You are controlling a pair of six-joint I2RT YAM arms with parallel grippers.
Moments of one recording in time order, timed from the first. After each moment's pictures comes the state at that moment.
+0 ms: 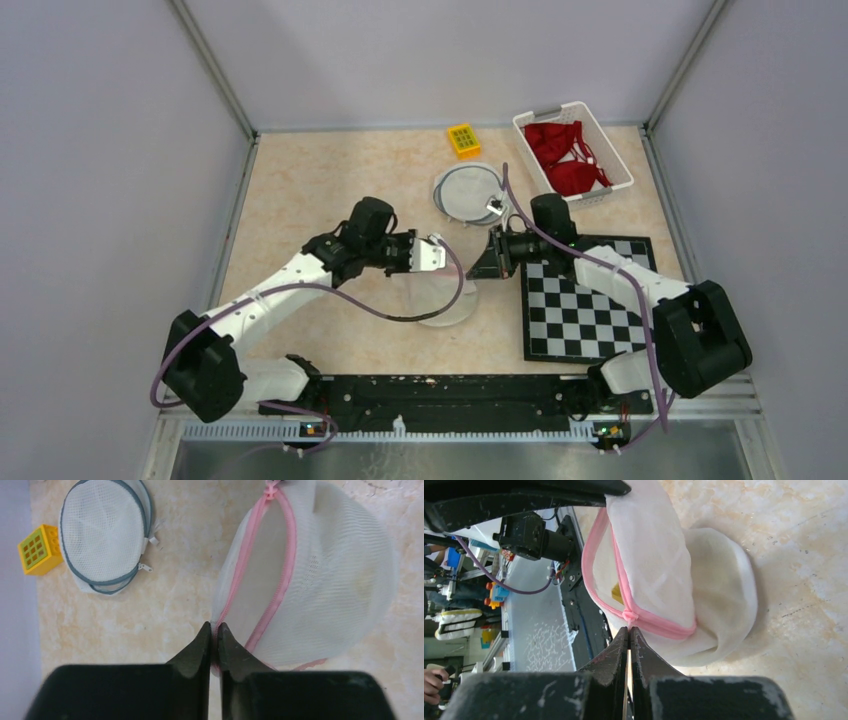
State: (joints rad) left arm -0.63 1.26 0.92 -0.40 0.45 0.93; right arm 0.44 1.37 0.75 -0.03 -0.94 0.28
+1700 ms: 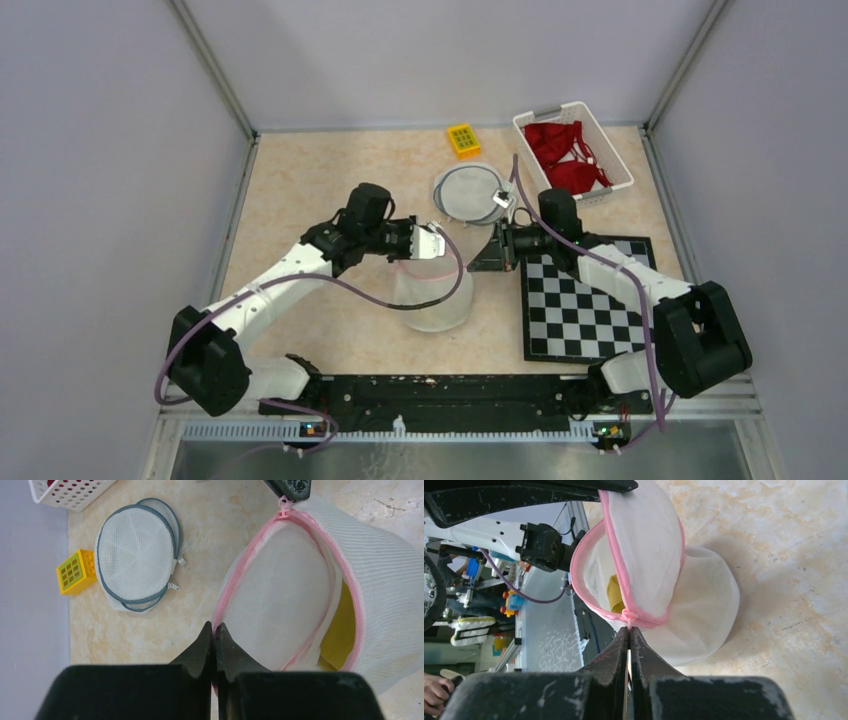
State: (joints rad) left arm -0.60 1.30 1.00 -0.38 0.51 0.97; right arm 0.40 1.37 0.75 0.05 -1.00 0.35
